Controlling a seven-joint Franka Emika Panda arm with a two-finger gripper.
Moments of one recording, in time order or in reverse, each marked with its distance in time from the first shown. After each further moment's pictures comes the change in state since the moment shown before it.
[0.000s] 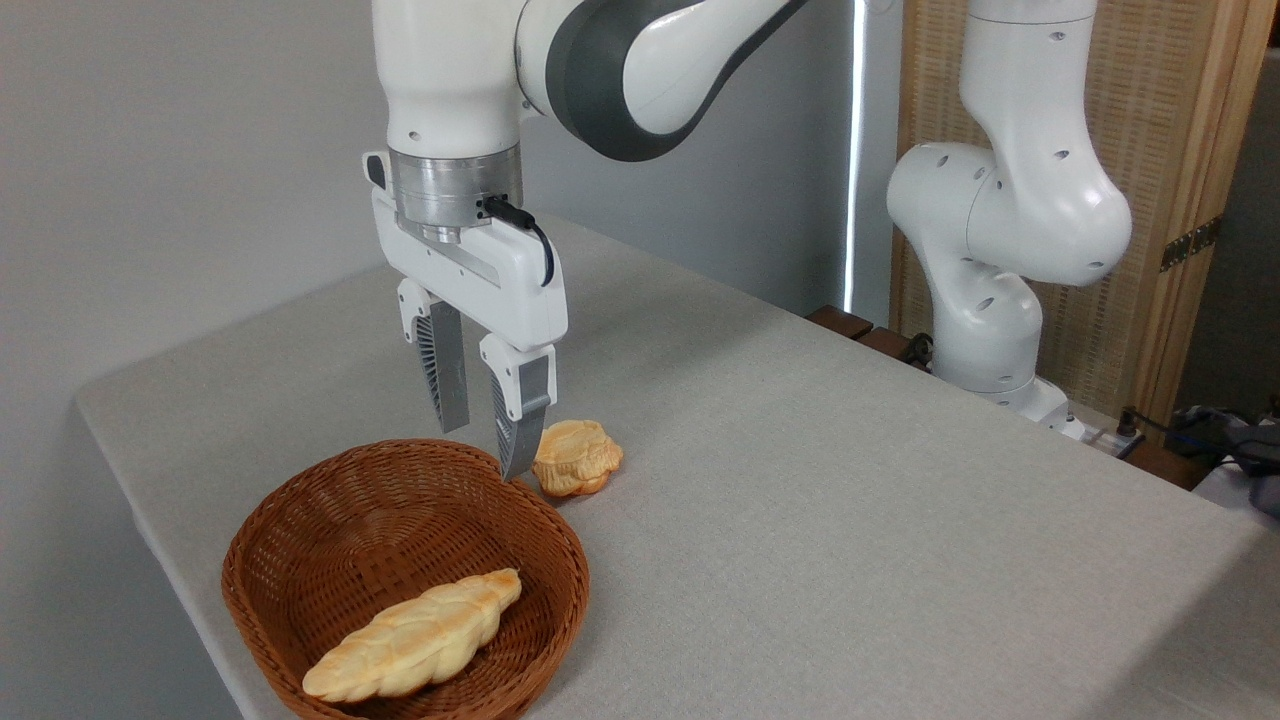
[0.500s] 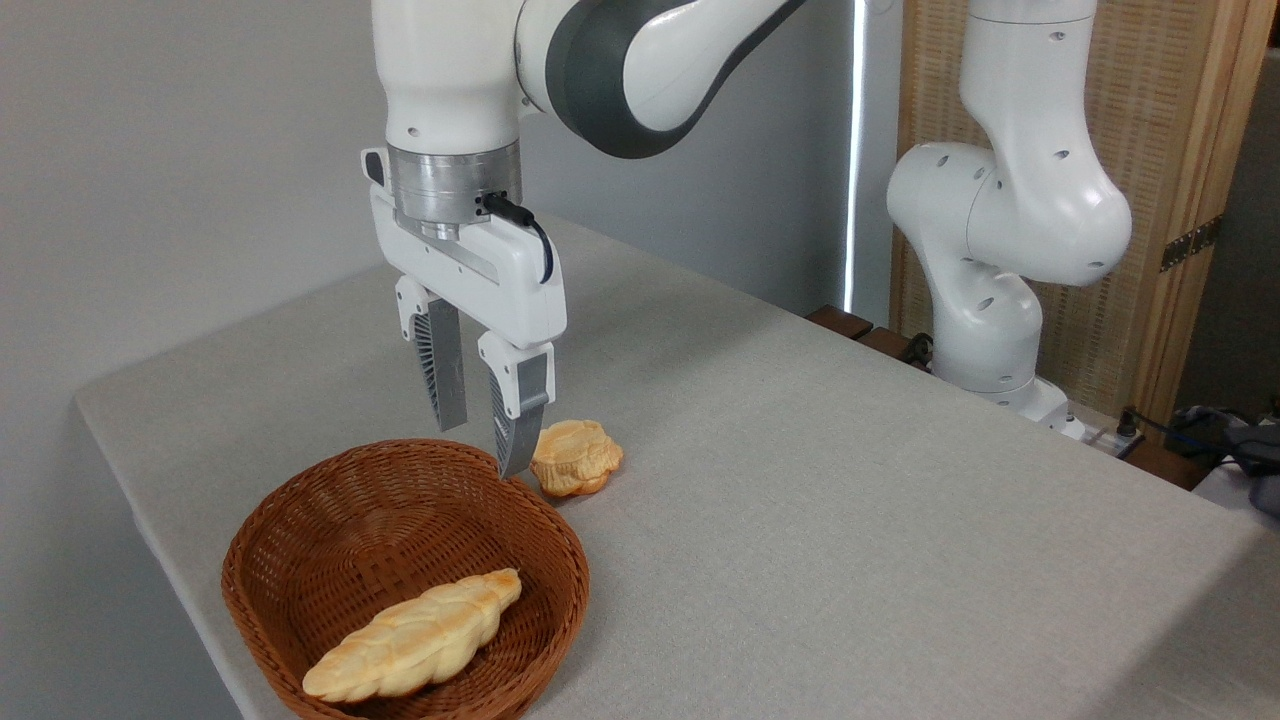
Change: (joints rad) arm 0.001 -0.001 0.001 0.005 0.000 0.000 0.000
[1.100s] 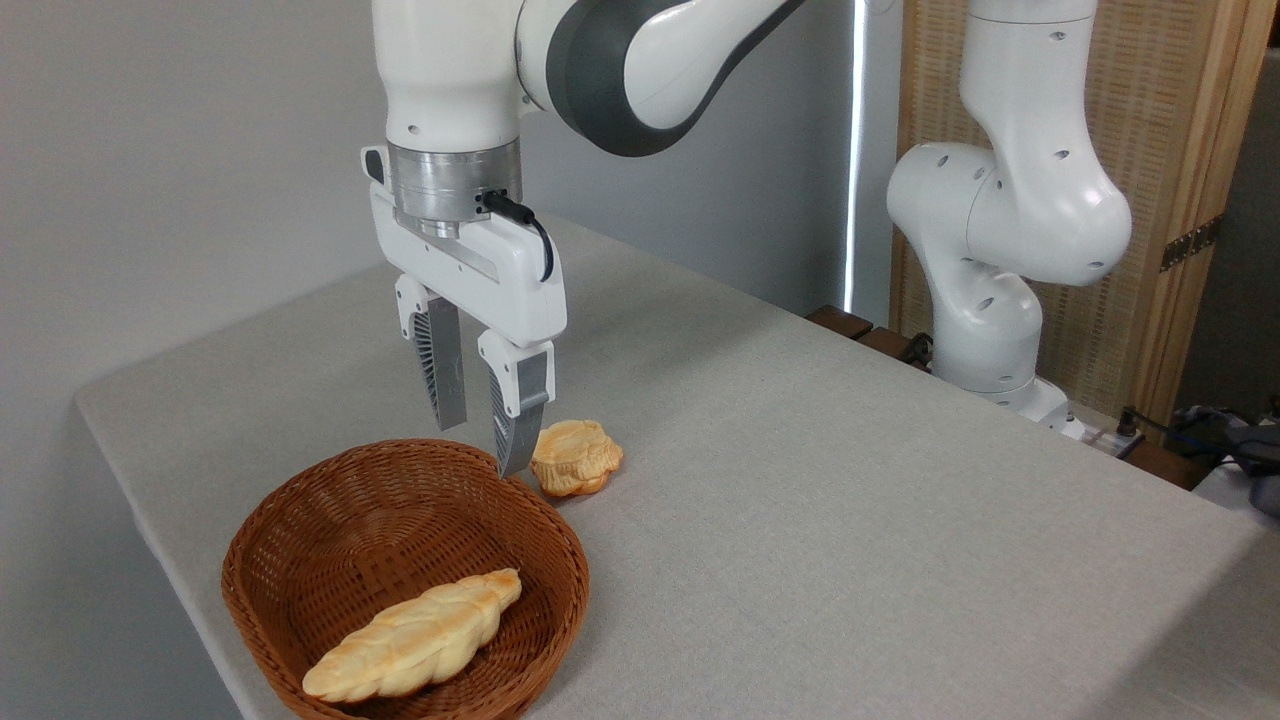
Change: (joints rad) arm 0.000 -0.002 0.001 0.000 0.000 0.000 0.000
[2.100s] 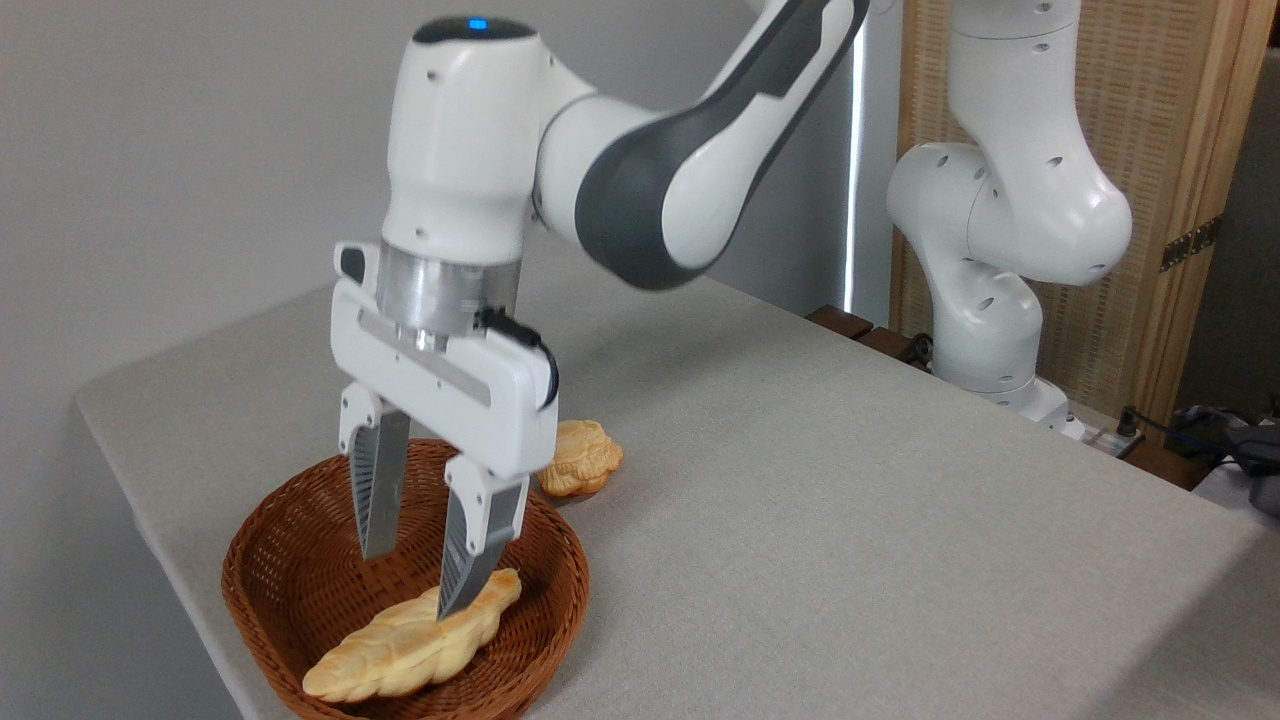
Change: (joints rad) arm 0.008 0.150 0.103 0.001 0.000 0.371 -0.002
